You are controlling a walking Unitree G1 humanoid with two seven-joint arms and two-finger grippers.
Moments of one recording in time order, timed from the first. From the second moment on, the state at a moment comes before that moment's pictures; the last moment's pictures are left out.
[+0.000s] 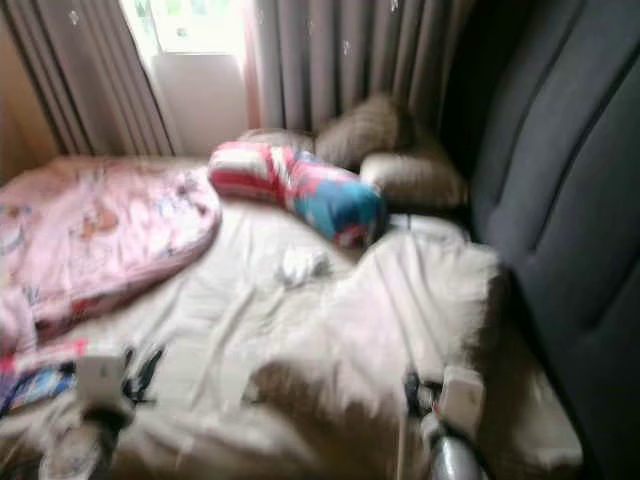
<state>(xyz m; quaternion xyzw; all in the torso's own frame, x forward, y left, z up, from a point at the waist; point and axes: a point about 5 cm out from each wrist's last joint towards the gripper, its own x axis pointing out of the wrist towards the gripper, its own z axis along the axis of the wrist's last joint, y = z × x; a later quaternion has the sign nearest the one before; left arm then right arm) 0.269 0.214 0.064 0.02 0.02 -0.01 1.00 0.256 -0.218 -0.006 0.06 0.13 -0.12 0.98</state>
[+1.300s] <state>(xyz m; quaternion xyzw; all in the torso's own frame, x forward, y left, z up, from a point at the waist) 0.260 0.236 0.081 0.07 0.01 -0.03 1.00 0.295 -0.165 -0.001 0.11 0.21 -0.04 0.97</state>
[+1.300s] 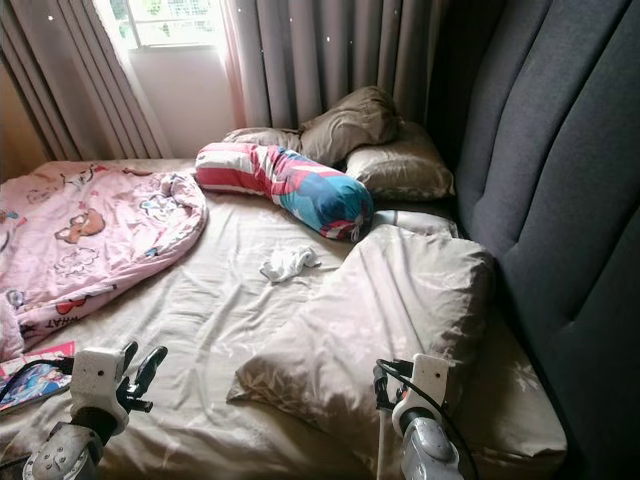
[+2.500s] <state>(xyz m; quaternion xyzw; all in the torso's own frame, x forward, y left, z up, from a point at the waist) 0.261 0.227 0.090 0.08 0.01 -0.06 0.99 0.300 -0.172 0.011 0.12 0.15 -0.10 0.98</state>
